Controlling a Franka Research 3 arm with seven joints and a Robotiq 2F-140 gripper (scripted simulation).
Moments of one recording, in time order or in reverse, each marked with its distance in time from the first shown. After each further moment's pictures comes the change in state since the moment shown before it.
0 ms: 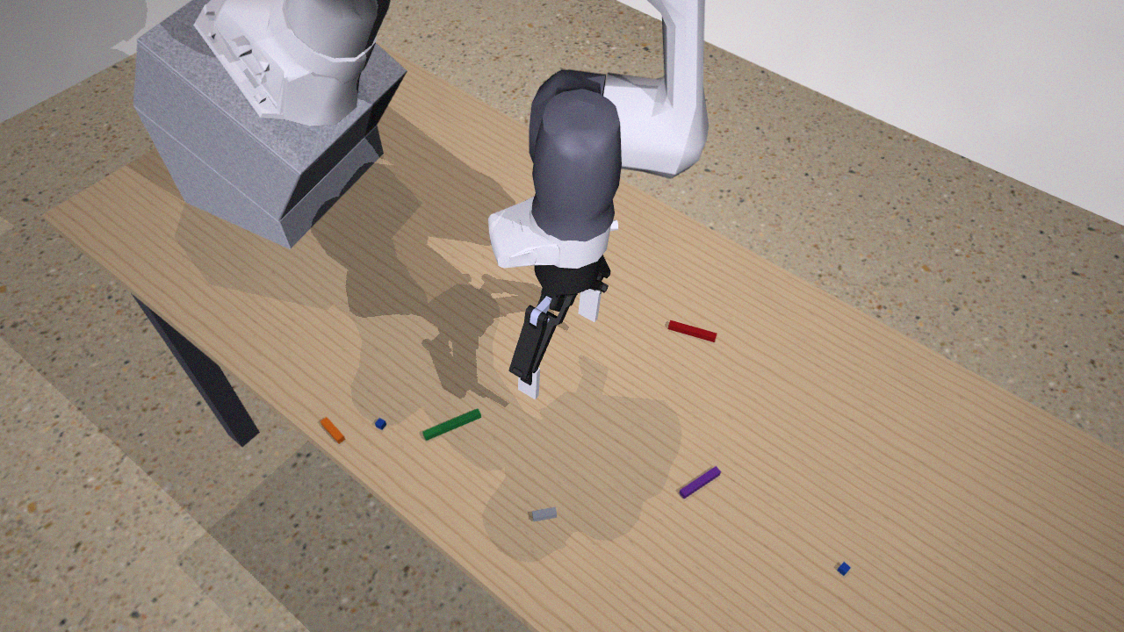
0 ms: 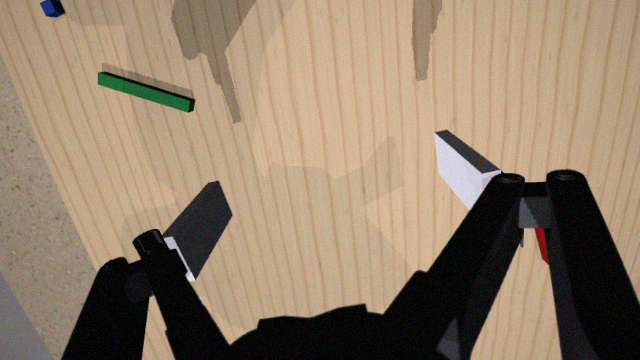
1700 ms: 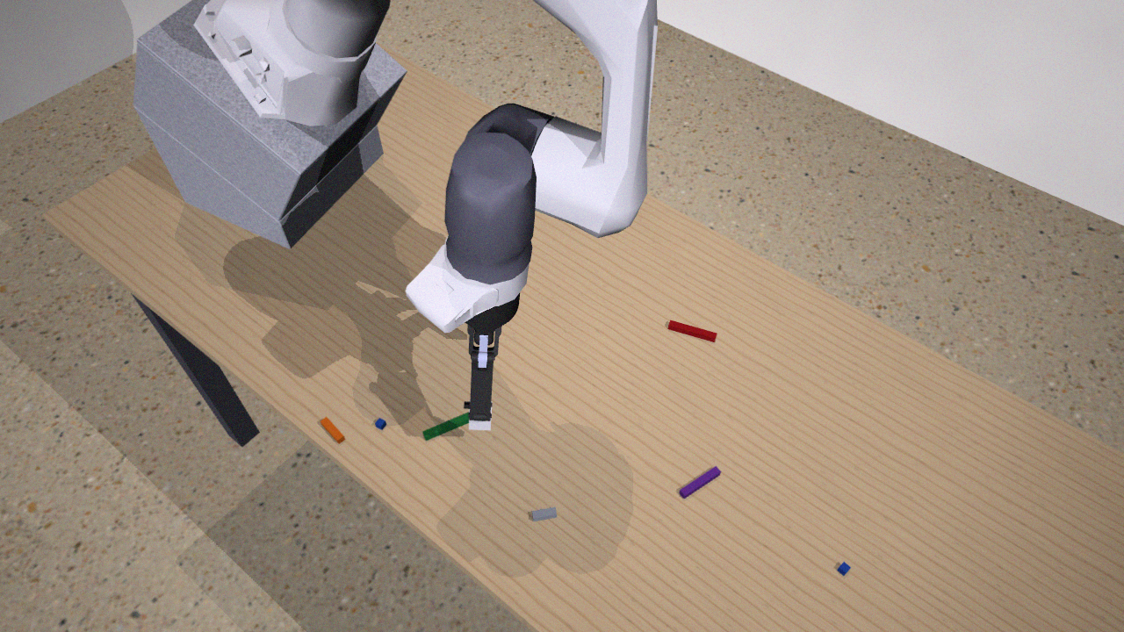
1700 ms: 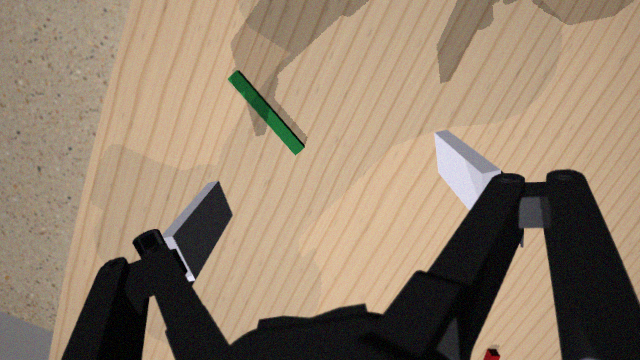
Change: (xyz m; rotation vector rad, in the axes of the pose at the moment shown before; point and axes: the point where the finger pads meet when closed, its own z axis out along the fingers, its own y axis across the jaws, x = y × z) arm 0.065 -0.084 0.005 -0.043 0.064 -0.569
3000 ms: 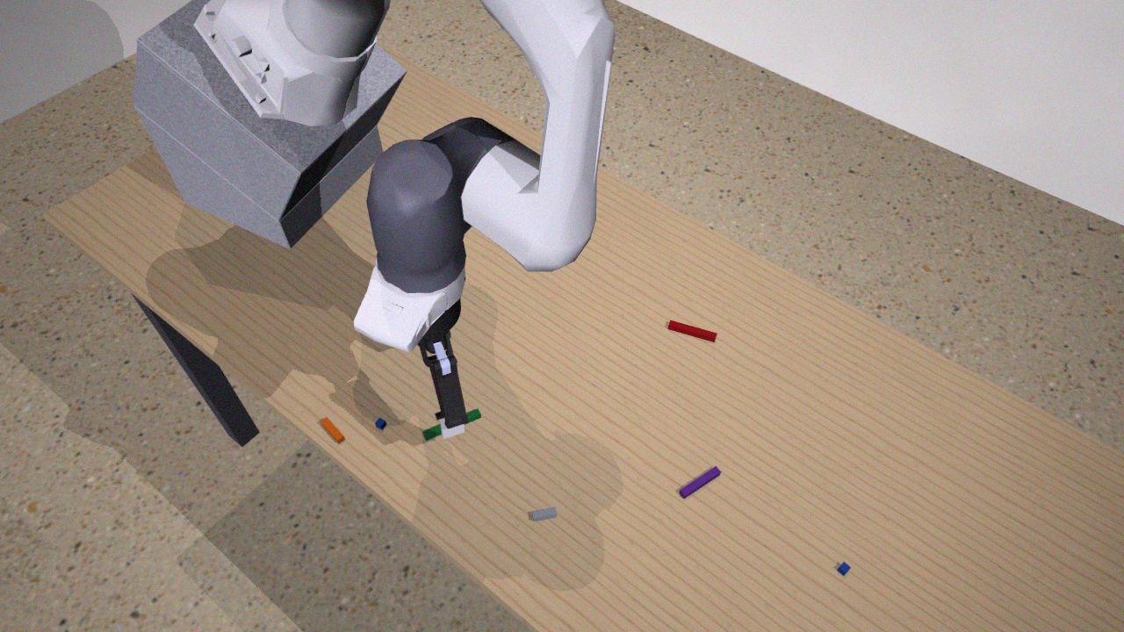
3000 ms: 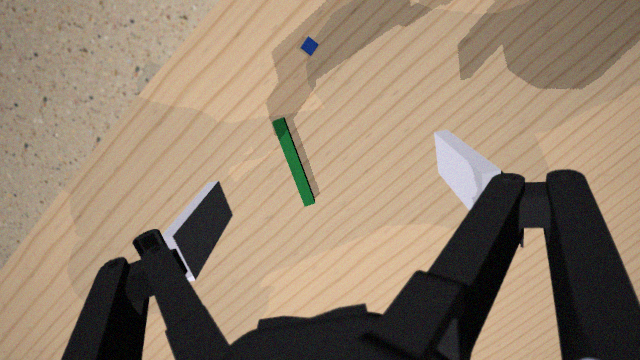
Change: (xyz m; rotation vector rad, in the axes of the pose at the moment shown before) arm 0.060 -0.016 -0.002 -0.001 -0.025 -0.381
